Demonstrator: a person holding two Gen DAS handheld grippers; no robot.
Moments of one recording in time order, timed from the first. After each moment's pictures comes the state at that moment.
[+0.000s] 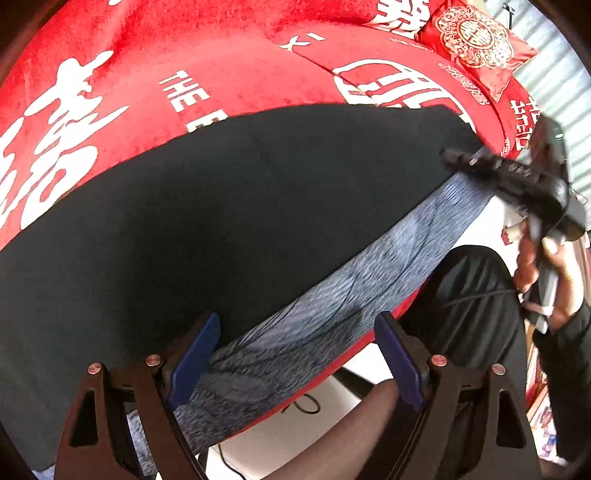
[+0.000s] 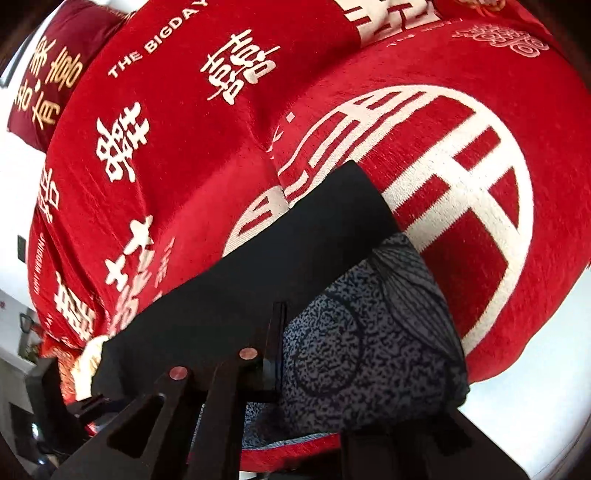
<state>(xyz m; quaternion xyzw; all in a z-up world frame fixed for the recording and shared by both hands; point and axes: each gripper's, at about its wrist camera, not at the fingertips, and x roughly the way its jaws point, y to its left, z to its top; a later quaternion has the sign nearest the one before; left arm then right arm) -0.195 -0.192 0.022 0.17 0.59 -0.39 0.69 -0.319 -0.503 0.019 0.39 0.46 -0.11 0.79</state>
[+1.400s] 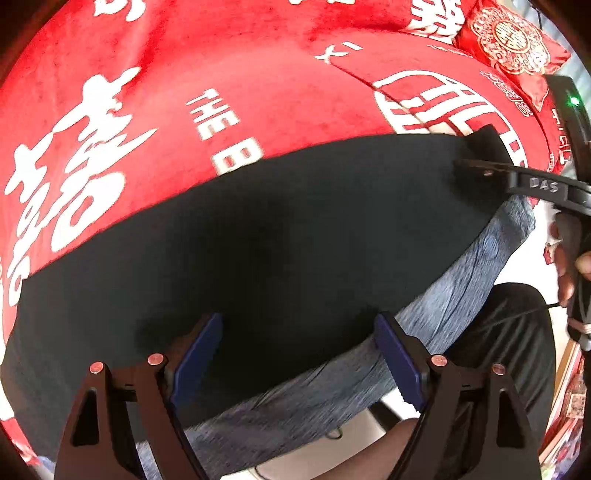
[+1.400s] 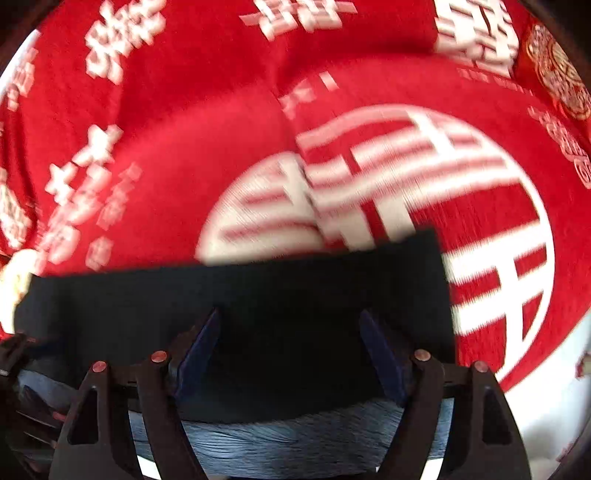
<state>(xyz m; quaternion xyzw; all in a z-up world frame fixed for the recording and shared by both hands) -0.182 -0.216 0.021 0.20 0.57 -0.31 0.74 -0.253 -0.470 0.022 0.20 0.58 -0.12 0.78</state>
